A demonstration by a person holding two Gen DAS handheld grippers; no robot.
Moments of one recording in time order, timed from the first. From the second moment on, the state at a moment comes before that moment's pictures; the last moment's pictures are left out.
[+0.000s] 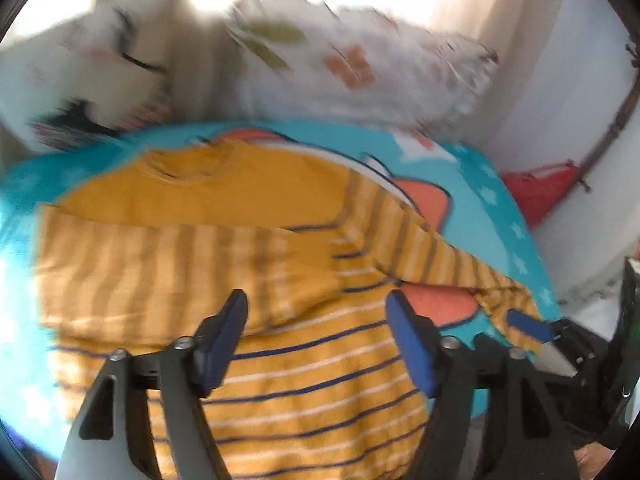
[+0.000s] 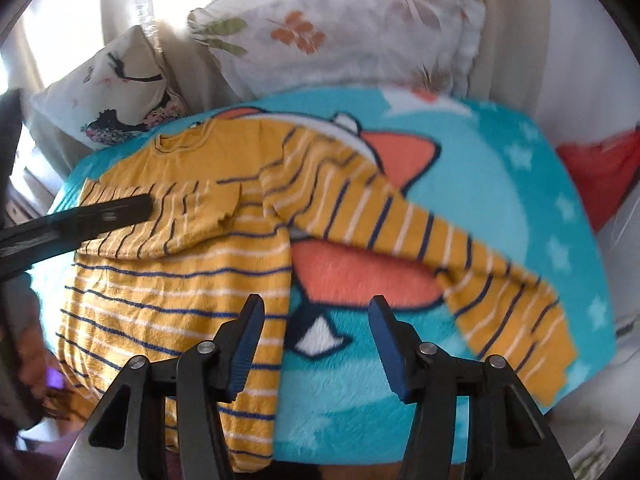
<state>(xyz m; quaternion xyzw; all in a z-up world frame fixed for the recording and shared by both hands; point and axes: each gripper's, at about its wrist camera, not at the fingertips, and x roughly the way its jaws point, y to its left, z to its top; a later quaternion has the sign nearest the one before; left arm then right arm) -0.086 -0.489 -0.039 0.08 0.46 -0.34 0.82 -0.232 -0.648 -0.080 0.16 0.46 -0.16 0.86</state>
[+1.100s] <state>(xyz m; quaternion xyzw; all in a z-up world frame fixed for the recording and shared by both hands) -0.136 -0.415 -0.009 0.19 0.40 -0.25 0.86 -0.210 -0.588 -0.031 0.03 0.46 -0.21 0.86</state>
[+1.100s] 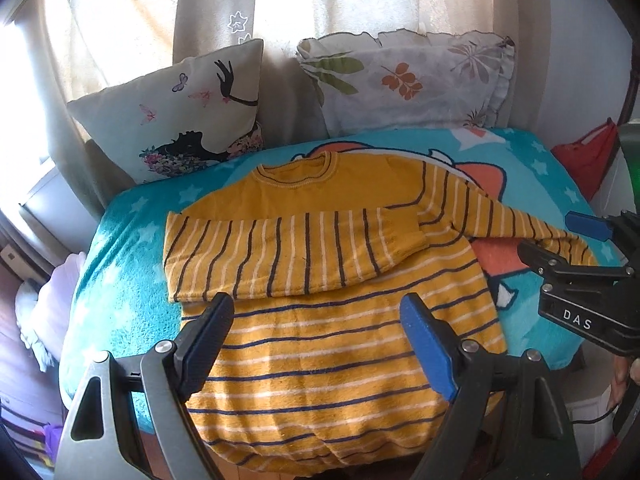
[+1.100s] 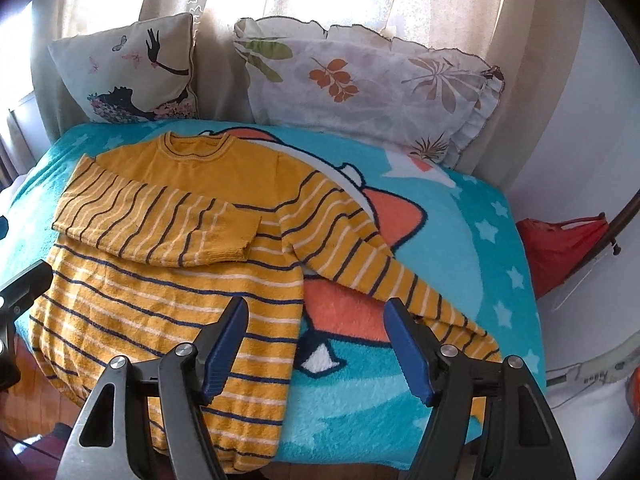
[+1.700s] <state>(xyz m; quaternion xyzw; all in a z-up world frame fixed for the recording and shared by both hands) -0.118 -0.384 -0.019 0.19 0.43 -0.25 0.85 -0.190 -0.552 -0.046 0.02 0.49 -0.23 0.84</state>
